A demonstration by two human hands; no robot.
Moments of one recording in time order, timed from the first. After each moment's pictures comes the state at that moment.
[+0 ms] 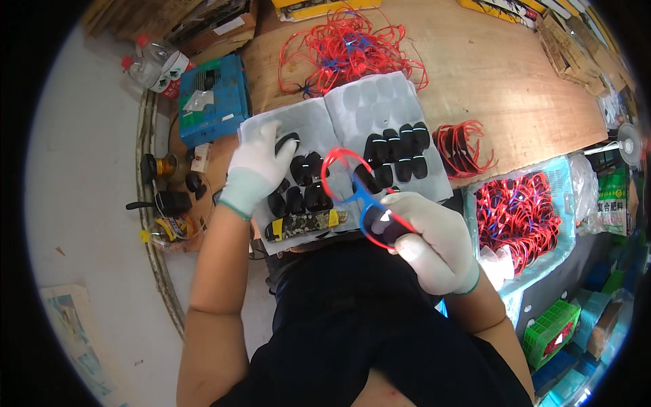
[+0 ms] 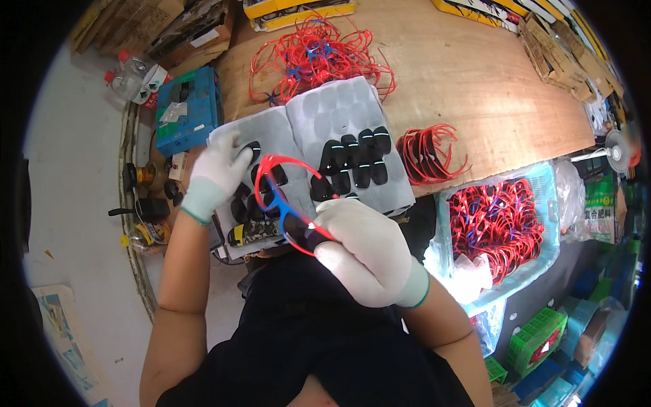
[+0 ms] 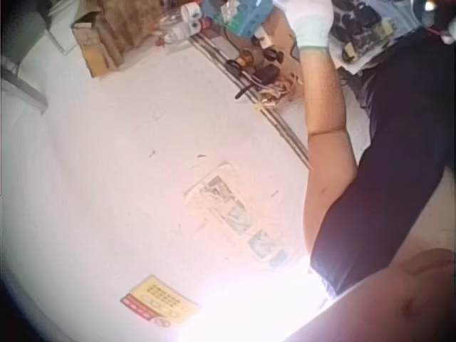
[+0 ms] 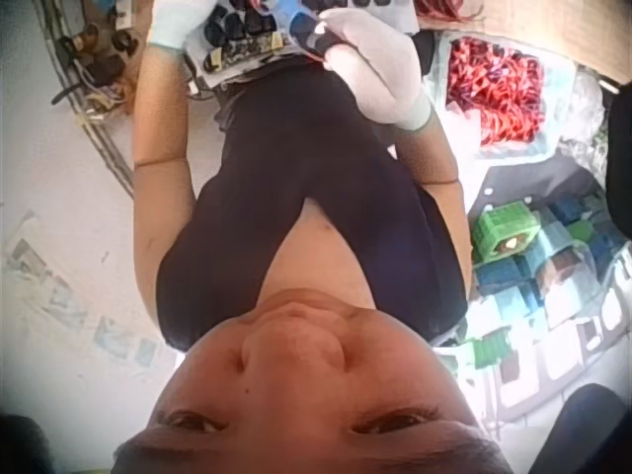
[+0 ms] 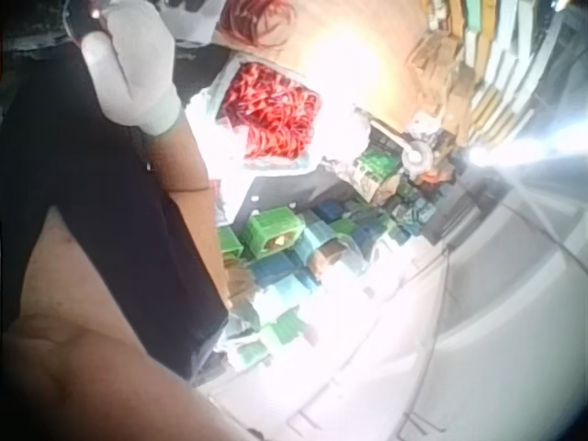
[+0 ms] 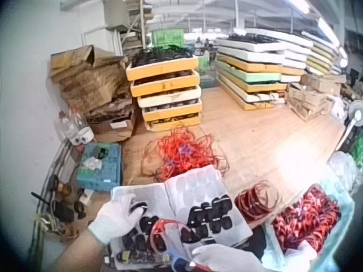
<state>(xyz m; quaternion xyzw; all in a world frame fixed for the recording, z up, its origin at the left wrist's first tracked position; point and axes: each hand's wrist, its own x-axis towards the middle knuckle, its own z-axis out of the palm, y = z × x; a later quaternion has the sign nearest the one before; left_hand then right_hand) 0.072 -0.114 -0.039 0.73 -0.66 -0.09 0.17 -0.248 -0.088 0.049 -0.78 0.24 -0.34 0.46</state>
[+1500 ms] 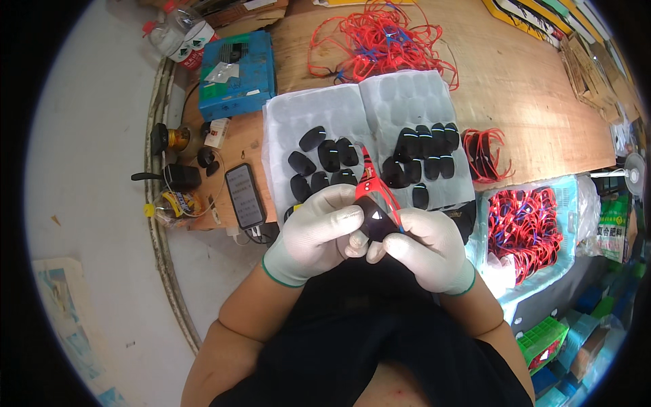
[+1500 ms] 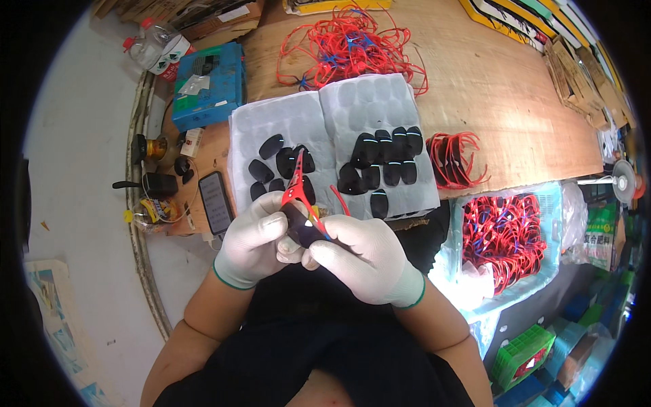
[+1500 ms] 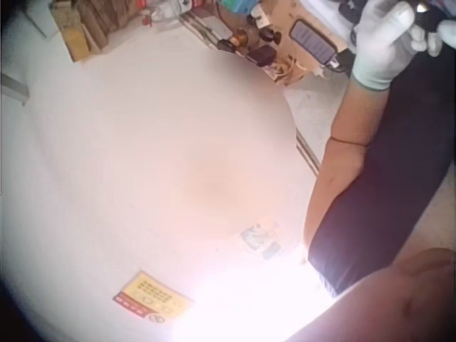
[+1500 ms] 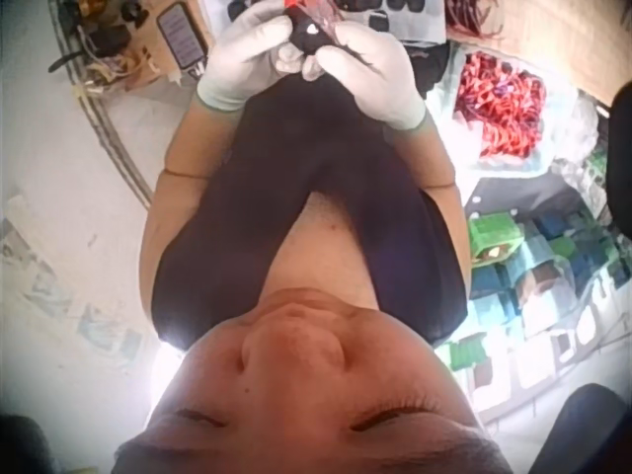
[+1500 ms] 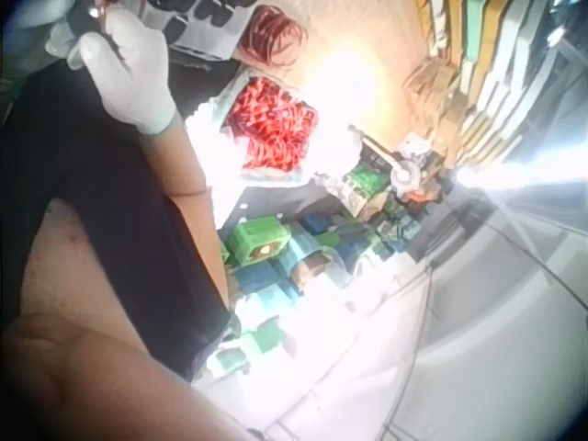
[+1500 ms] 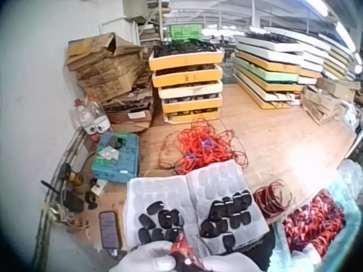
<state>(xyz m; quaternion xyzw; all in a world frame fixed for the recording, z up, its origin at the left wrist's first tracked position) 0.003 -0.021 0.000 0.19 -0.16 -0.82 0.51 -0.209 -0.067 0.029 -0.61 0.28 -0.23 0.70</state>
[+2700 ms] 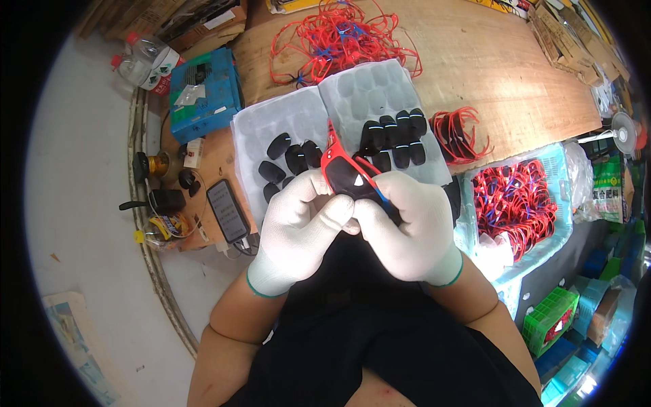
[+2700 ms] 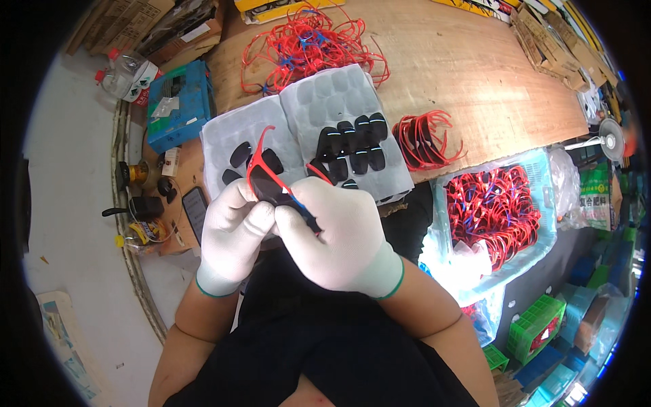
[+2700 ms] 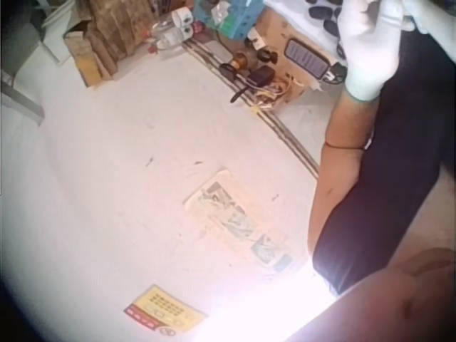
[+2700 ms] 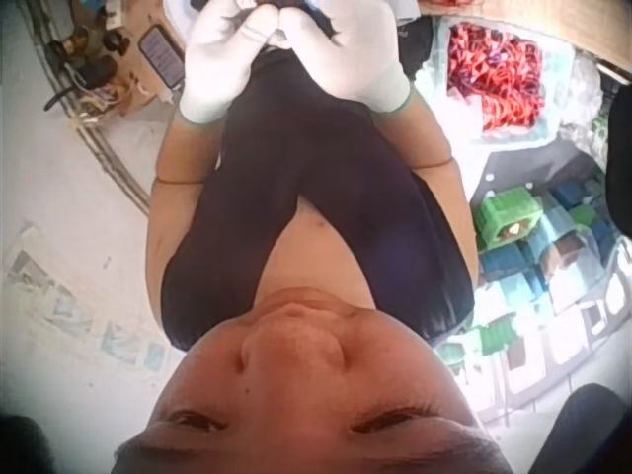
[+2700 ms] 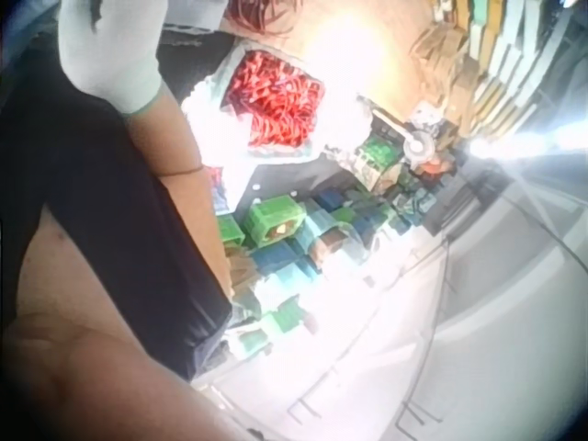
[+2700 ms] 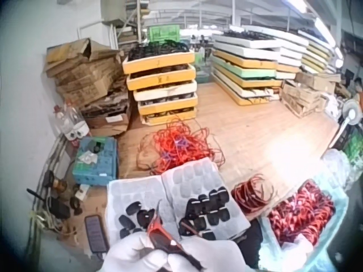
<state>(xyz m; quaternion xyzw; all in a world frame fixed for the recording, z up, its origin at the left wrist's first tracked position) -0.025 -0.027 0.030 0.39 -0.37 -0.64 0.55 -0.203 -0.071 0.047 -0.72 0.38 -0.39 0.42</state>
